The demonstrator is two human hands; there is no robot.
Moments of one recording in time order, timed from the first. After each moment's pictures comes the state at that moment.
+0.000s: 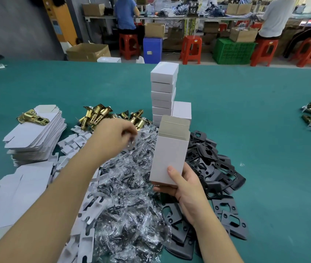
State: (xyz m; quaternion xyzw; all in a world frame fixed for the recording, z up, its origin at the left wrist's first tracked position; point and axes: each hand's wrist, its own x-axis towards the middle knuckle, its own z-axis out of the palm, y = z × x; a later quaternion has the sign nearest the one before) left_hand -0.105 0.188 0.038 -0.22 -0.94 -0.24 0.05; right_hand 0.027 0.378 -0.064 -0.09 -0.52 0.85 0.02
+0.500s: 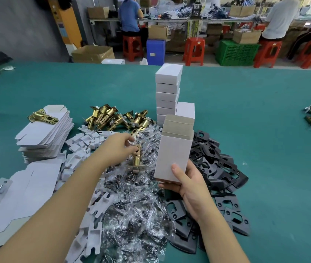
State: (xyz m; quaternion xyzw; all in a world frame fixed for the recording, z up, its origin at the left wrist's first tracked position) left_hand -0.113 0.175 -0.006 -0.14 -0.95 -0.26 -0.08; right_hand 0.028 0.377 -0.062 -0.07 -0.52 0.85 0.02
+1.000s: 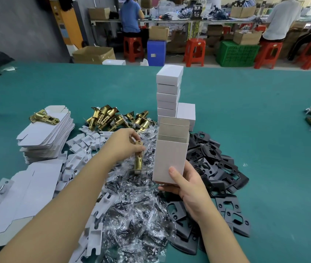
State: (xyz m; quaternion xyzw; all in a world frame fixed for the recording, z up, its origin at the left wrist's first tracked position) left_hand -0.115 0.189 0.005 -0.09 -0.93 -0.34 -0.09; right_hand 0.031 0.373 -0.058 -0.06 -0.54 0.84 0.01
